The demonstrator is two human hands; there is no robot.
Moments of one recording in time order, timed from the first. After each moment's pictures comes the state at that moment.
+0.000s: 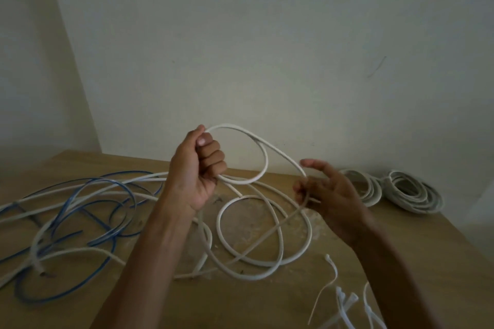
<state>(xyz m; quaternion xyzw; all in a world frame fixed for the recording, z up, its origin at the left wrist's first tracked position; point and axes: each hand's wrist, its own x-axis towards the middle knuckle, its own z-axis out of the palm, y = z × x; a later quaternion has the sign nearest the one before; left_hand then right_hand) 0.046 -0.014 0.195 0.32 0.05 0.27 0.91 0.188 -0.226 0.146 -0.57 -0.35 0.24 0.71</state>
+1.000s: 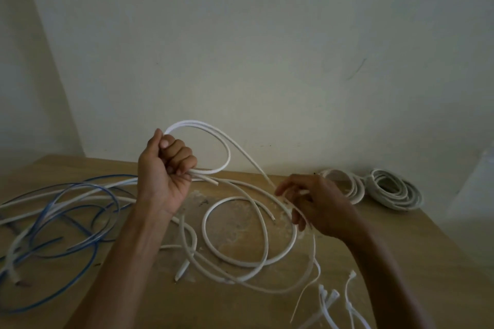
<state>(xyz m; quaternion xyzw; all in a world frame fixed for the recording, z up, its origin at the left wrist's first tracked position) 0.047 0.002 0.180 0.25 -0.02 0.35 0.90 0.183 -0.241 0.163 -0.79 -0.47 0.05 0.38</state>
